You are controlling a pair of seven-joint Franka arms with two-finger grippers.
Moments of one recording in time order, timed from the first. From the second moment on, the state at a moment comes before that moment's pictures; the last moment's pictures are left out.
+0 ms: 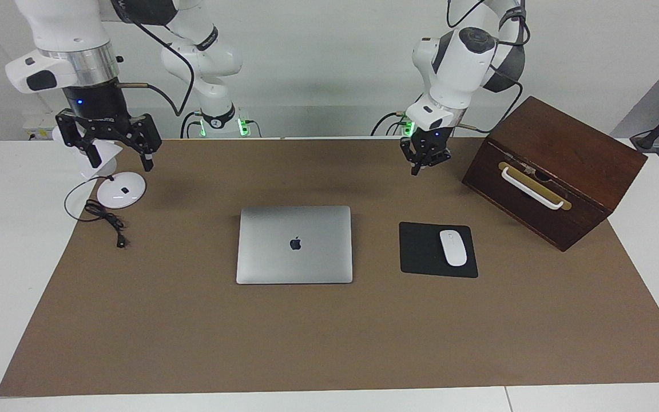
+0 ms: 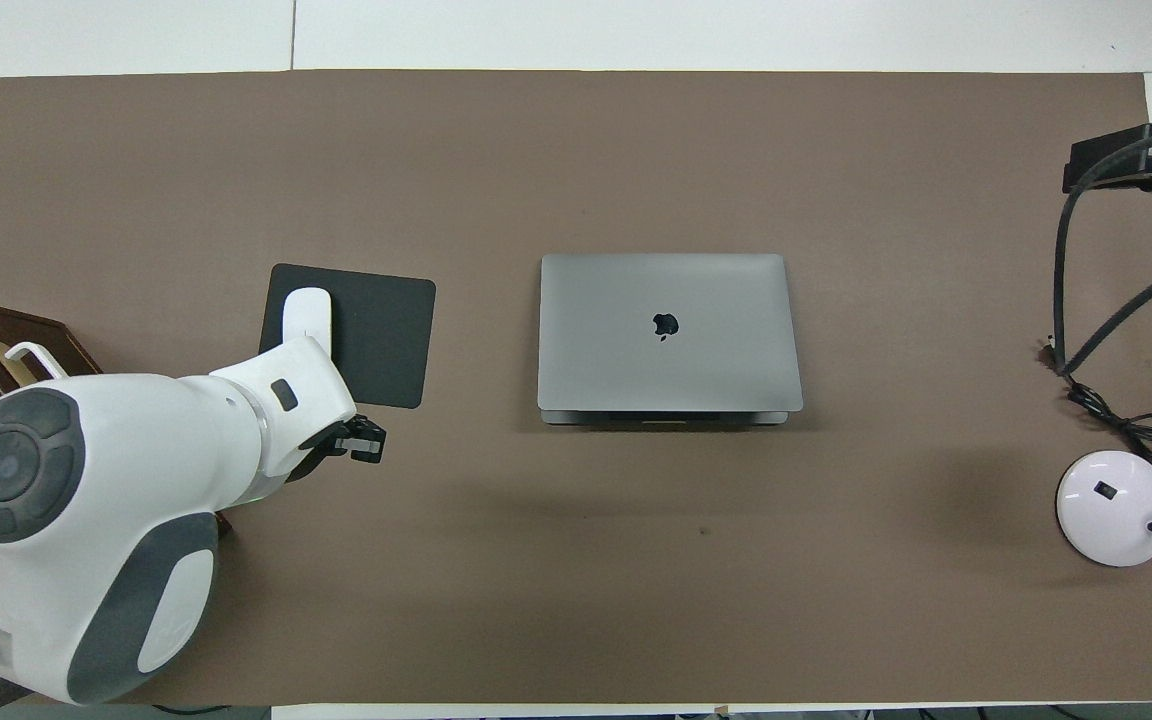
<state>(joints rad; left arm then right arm) -0.51 -0.27 0.09 -2.24 -0.08 2.10 -0.09 -0.02 0.07 0.07 -1.41 -0.08 1.70 0.13</state>
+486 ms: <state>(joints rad) -0.39 -0.29 0.09 -2.19 -0.06 2.05 -0.07 -0.09 0.00 0.12 -1.46 -0.08 1.60 0.13</state>
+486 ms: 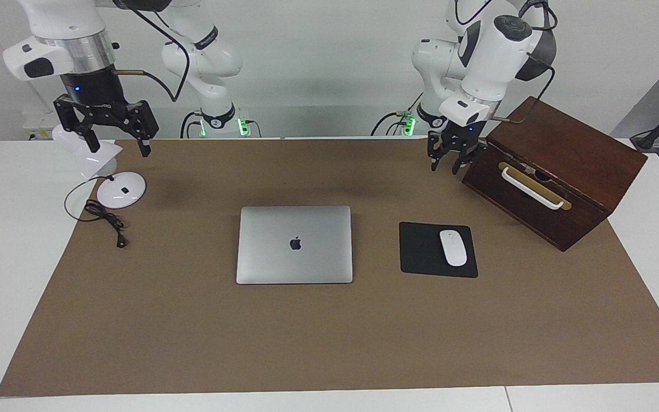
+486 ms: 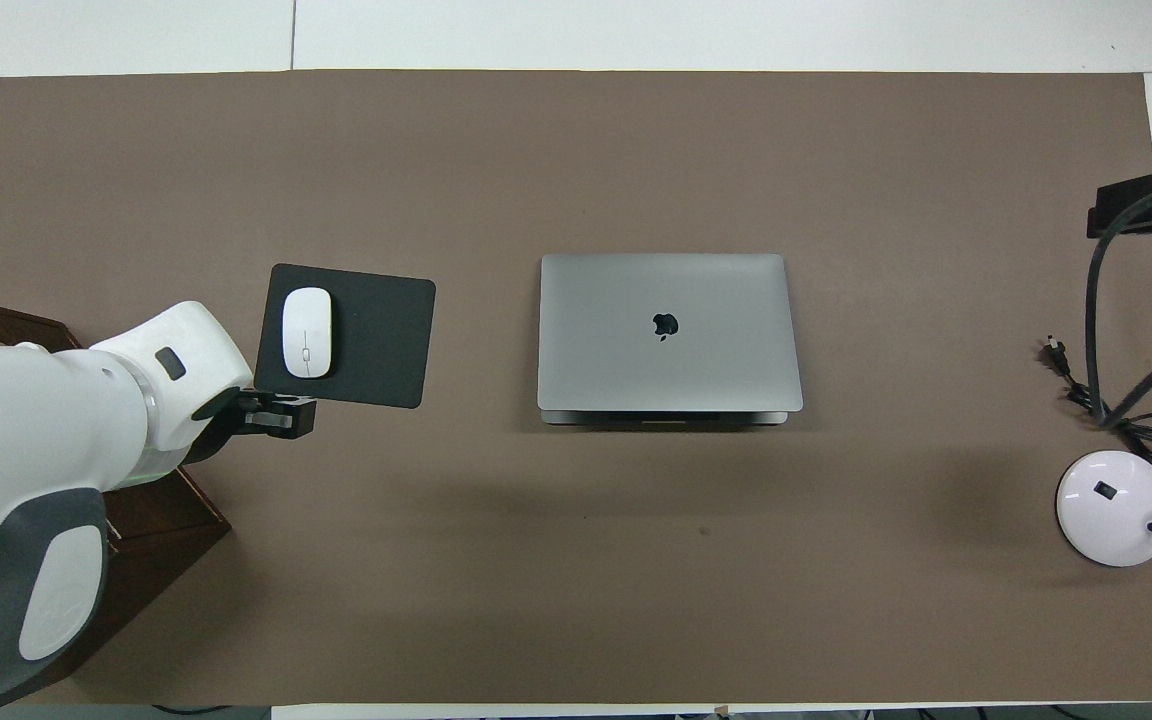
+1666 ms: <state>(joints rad) -0.11 -0.11 0.09 -1.64 -0.05 1.69 -0.07 -0.04 -0.06 0.00 -1.56 -0.08 1.59 0.08</state>
